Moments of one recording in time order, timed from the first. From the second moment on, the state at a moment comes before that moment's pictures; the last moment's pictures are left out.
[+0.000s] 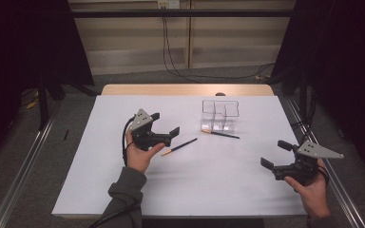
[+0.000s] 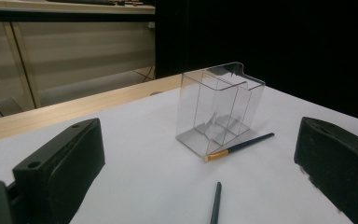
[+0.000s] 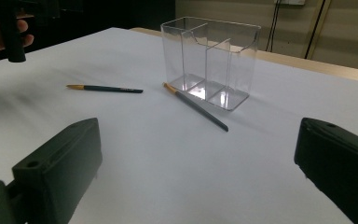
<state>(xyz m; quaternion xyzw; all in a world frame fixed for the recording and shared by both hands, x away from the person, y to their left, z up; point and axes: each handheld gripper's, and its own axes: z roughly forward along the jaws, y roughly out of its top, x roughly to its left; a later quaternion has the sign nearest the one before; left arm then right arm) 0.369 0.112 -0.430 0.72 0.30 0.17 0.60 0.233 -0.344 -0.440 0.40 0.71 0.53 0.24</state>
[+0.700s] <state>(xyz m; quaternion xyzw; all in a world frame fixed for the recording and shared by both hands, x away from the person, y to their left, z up) 0.379 0.099 -0.431 0.74 0.30 0.17 0.57 0.235 -0.342 -0.442 0.40 0.72 0.52 0.23</state>
